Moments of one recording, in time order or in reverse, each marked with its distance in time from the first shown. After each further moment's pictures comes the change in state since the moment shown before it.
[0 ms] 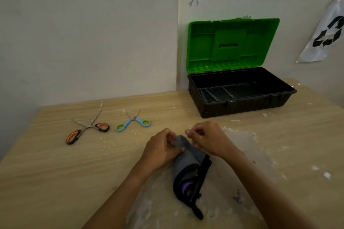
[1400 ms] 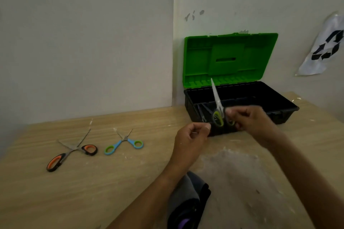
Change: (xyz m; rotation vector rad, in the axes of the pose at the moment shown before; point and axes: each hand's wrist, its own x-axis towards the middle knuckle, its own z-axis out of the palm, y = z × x) left_hand 0.069 0.075 0.050 -0.618 0.067 0.082; right_hand 0.040 0.040 -0.119 0.418 0.279 0.100
